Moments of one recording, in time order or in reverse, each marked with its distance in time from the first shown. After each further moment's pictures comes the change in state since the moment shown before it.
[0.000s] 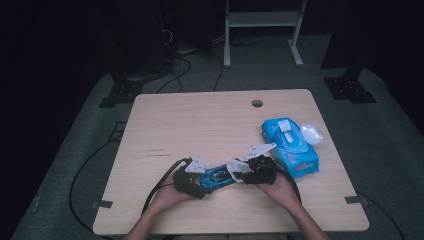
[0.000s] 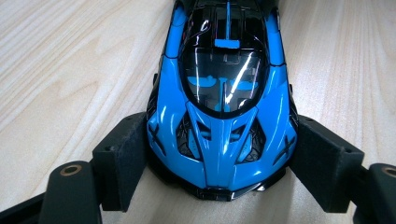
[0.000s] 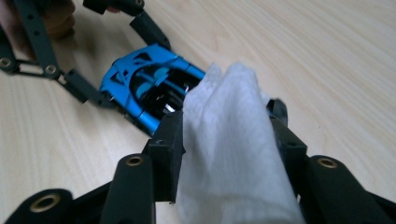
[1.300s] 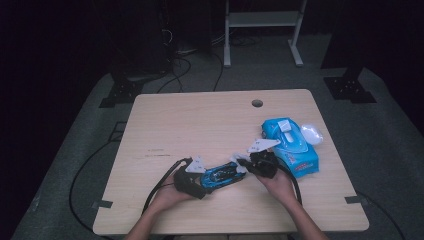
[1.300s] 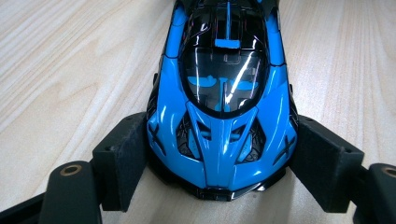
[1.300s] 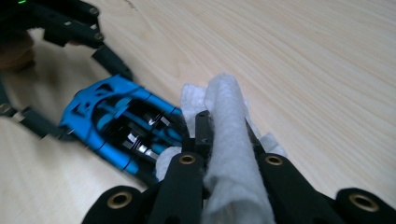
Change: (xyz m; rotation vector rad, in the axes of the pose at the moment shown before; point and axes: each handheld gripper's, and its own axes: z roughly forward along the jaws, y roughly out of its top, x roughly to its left) left arm 0.000 0.001 0.001 0.001 0.001 0.005; right arm -0.011 0.007 -0.003 -0.073 -0.108 0.032
